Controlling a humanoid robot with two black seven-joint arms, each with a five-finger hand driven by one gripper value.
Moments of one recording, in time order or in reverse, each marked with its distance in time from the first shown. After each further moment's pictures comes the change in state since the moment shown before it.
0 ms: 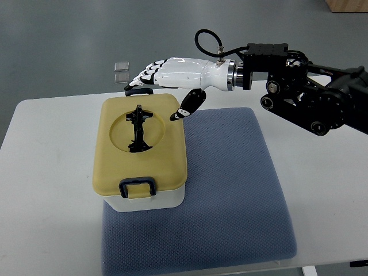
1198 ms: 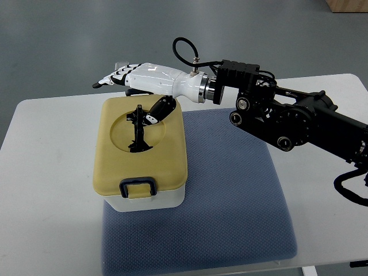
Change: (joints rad) left arm 0.001 0.000 0.000 0.001 0.000 0.000 -0.001; right arm -0.085 0.177 0.085 -0.067 0.043 -0.067 -0.047
